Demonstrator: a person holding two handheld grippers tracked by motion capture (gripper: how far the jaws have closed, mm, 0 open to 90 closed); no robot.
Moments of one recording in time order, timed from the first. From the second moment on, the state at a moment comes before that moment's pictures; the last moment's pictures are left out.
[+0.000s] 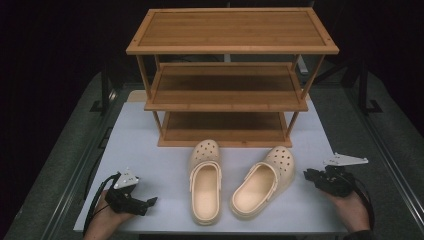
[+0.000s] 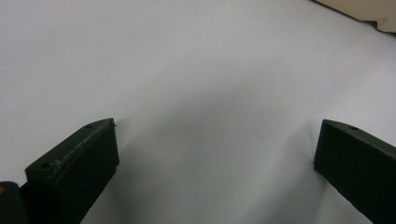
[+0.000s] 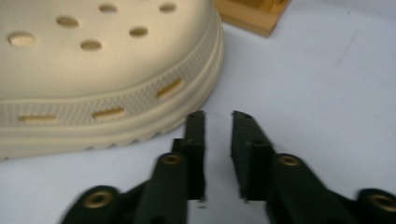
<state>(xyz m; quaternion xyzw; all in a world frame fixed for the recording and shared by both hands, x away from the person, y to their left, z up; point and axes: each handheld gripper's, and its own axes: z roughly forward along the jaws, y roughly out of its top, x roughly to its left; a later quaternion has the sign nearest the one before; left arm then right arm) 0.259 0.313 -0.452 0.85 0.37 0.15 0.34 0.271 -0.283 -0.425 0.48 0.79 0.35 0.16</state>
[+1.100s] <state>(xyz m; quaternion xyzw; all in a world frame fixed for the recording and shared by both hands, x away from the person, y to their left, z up) 0.259 0.313 -0.452 0.85 0.37 0.15 0.34 0.306 -0.261 -0.427 0.46 0.81 0.35 0.13</state>
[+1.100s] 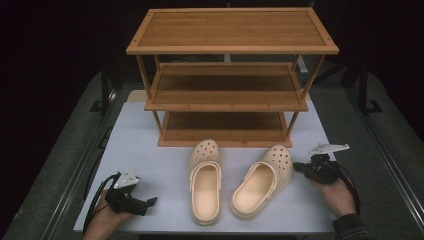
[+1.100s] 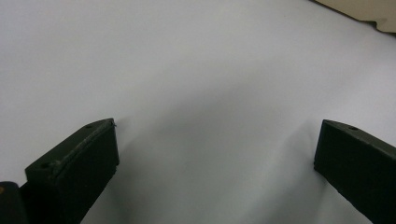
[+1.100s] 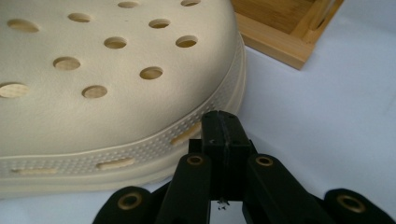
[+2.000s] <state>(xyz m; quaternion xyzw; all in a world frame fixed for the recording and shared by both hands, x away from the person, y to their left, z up) 0.259 0.313 -0.451 0.85 0.37 0.15 0.34 0.340 -0.223 -0.425 0.43 0.82 0.35 0.12</state>
